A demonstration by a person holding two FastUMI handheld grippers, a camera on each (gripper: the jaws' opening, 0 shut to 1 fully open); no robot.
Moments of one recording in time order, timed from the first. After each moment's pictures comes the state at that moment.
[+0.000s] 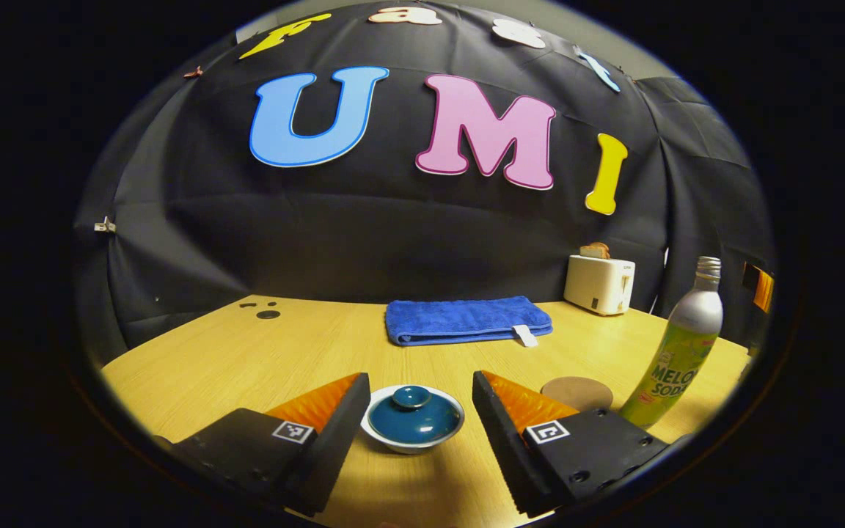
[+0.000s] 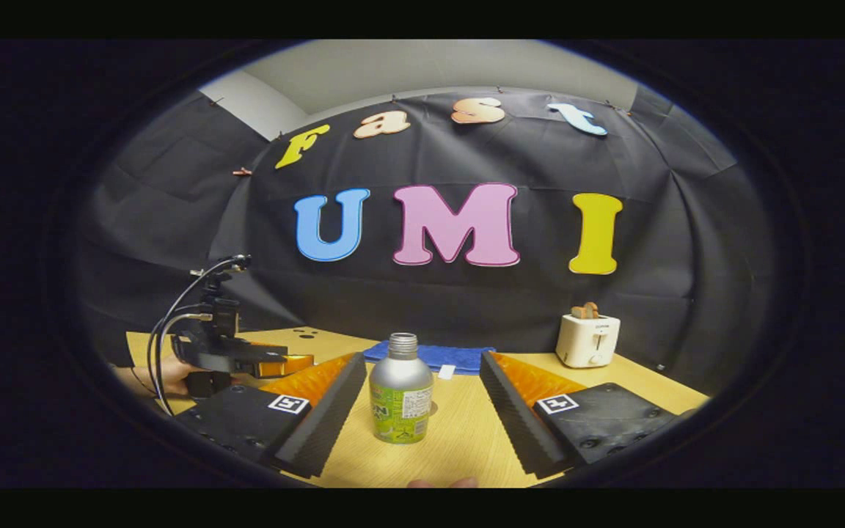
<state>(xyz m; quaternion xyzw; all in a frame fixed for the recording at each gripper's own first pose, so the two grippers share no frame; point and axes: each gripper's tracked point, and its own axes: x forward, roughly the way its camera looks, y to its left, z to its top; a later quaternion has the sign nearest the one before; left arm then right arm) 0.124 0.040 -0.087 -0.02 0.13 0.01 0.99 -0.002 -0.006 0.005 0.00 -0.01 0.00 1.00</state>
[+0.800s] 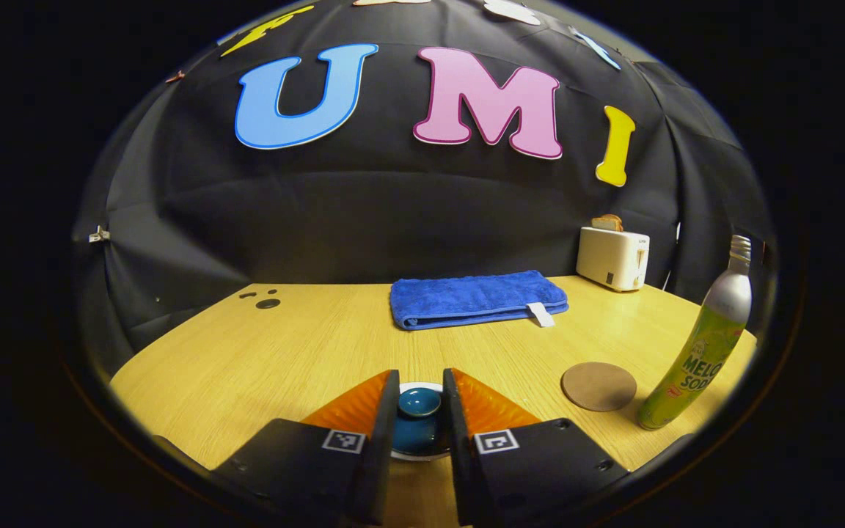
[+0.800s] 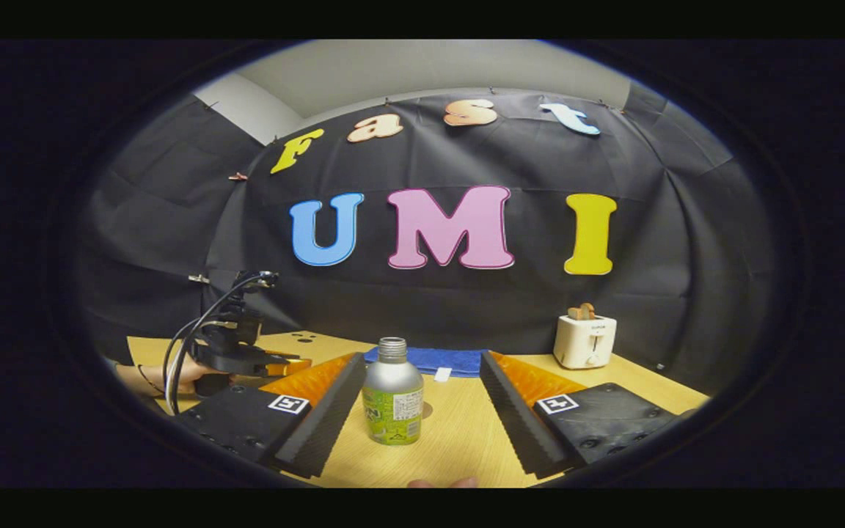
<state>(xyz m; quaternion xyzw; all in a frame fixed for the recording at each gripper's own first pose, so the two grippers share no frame) 0.143 0.039 -0.106 0.01 0.19 0.02 0.98 -0.003 -0.014 0.010 0.01 -0.01 -0.01 1.00</state>
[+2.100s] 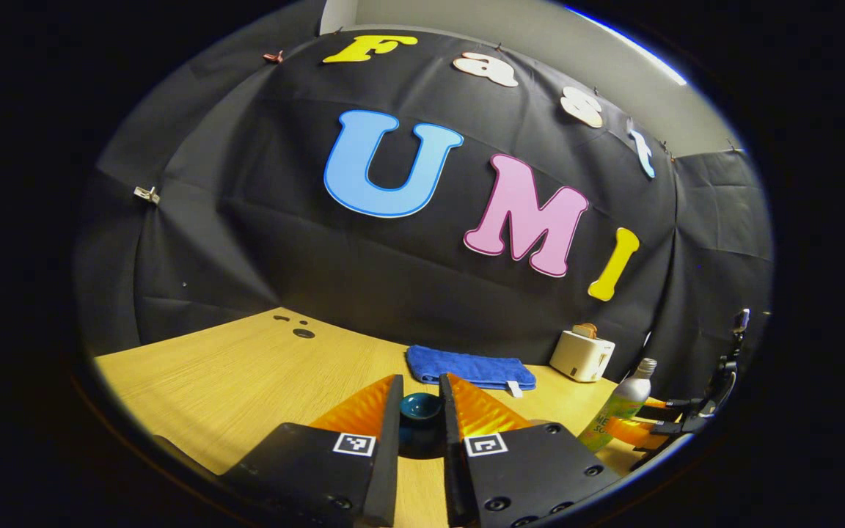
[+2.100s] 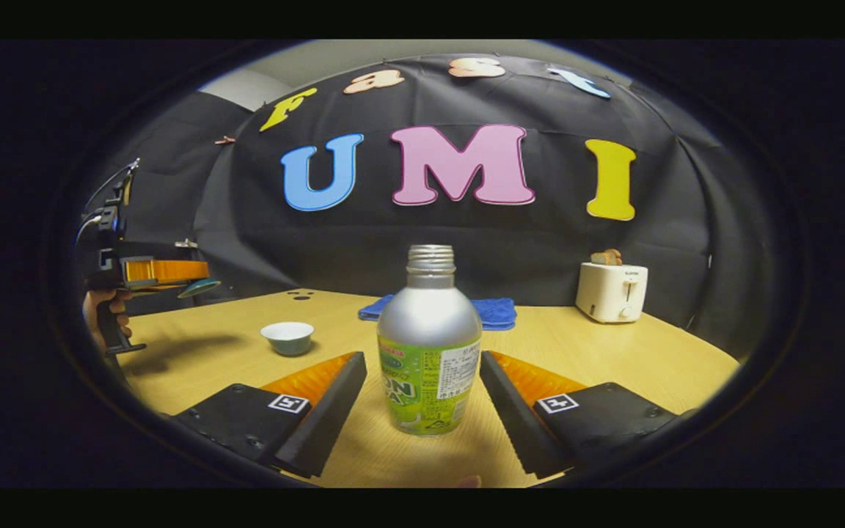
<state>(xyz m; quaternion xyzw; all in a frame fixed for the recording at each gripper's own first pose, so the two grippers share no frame) 0.039 0.114 -0.001 -0.13 0.04 0.01 0.99 0.051 0.022 -0.095 0.01 0.10 -0.02 0.99</state>
